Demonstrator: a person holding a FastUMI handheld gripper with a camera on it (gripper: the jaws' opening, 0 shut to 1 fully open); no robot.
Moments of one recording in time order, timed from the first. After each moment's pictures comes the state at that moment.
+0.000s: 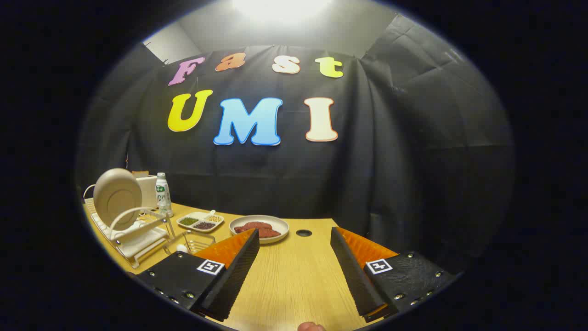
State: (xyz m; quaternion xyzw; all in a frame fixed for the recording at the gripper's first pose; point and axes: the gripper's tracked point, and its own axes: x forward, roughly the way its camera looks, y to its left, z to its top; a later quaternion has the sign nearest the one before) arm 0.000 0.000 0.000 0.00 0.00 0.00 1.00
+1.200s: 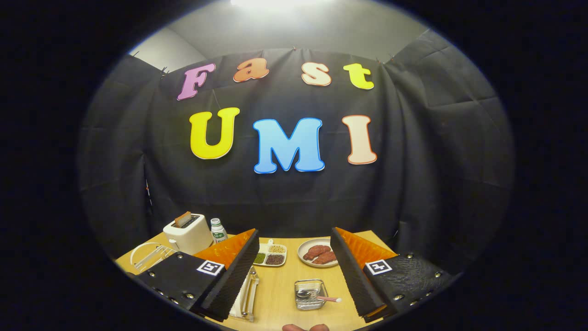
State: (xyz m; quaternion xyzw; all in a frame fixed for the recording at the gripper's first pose) arm -0.013 0.199 0.145 0.05 0.08 0.04 0.99
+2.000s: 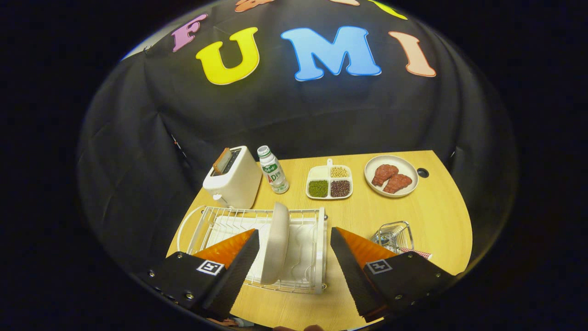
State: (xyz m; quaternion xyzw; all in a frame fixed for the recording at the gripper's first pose) arm 0.000 0.345 0.061 0.09 0.38 0.16 0.91
